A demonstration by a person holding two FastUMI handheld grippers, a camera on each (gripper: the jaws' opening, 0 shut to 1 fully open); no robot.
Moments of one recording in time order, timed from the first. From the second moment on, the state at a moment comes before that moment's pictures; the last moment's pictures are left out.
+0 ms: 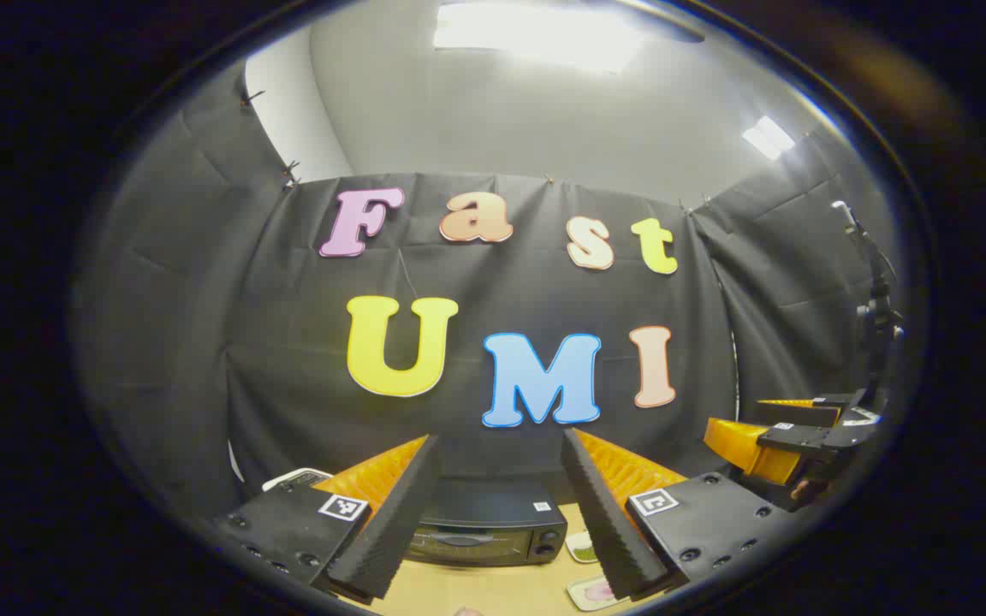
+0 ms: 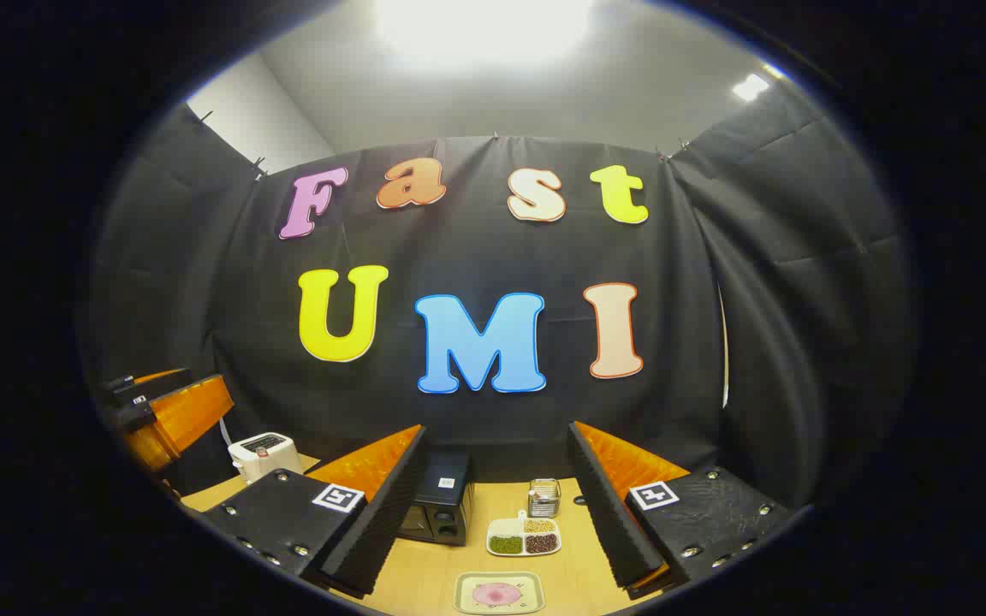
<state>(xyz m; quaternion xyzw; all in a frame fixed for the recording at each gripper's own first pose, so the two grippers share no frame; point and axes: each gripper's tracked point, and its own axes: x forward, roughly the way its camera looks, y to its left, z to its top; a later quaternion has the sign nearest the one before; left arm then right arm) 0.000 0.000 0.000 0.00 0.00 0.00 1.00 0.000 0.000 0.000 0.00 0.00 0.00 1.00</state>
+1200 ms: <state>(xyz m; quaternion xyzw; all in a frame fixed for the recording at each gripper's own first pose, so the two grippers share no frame) 0.048 0.006 -0.083 -0.03 0.09 -0.02 1.00 0.009 -0.020 -0.030 0.00 0.03 -0.02 1.00</state>
